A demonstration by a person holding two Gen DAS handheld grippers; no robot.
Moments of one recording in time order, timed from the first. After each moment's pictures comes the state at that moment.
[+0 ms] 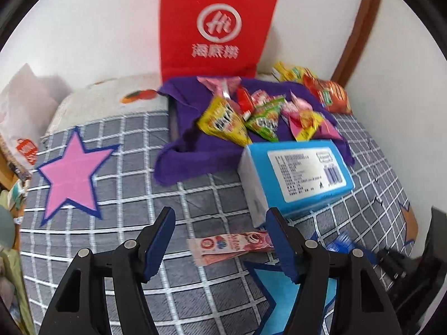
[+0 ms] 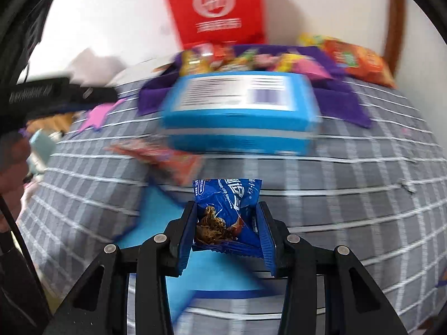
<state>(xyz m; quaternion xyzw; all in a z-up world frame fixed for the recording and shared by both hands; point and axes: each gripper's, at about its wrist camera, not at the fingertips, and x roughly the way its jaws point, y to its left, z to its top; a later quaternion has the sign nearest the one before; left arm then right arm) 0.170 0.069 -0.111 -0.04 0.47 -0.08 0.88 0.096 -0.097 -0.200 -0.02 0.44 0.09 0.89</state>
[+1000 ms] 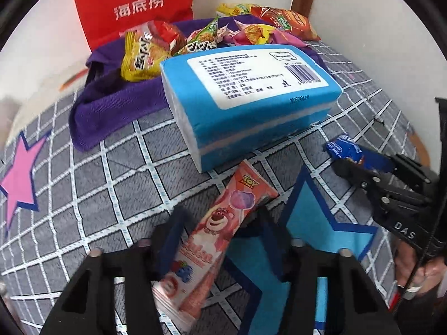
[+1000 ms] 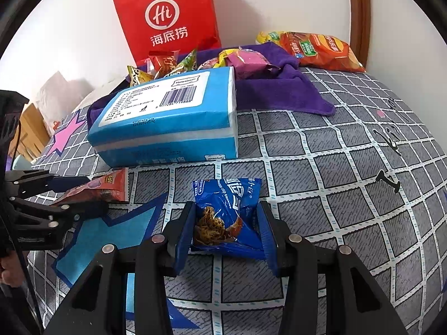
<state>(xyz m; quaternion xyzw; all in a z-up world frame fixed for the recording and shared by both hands) 0.151 -0.002 -0.183 0.07 0.51 -0.16 0.84 0.115 -0.139 -0.220 0.00 0.40 0.06 0.91</state>
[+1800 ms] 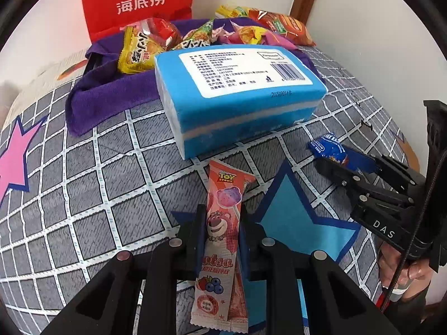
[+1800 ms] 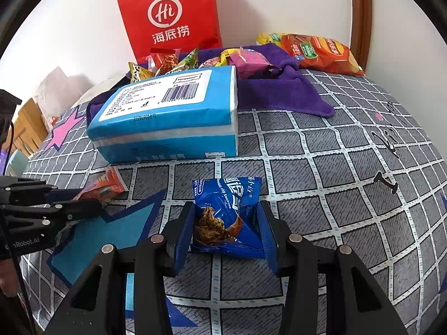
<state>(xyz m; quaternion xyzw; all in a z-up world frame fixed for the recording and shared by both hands) 0.134 0.002 -0.181 0.02 0.52 -0.17 0.84 0.113 -0.136 -0.221 -0.01 0.40 0.05 0.91</state>
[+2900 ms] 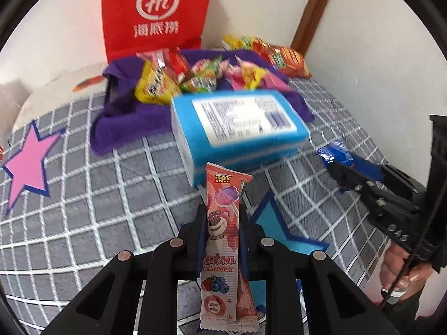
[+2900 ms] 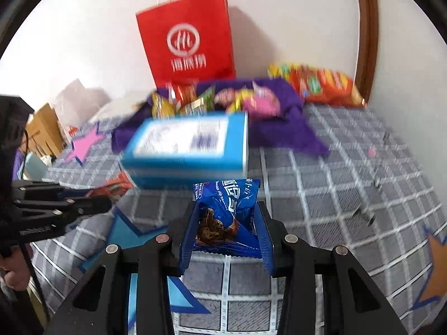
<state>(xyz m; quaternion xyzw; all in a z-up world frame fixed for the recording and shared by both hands) 0.131 0.018 -0.127 -0.03 0.48 -0.16 0.86 0.101 -0.135 -0.150 -0.02 0.35 0.09 0.93</state>
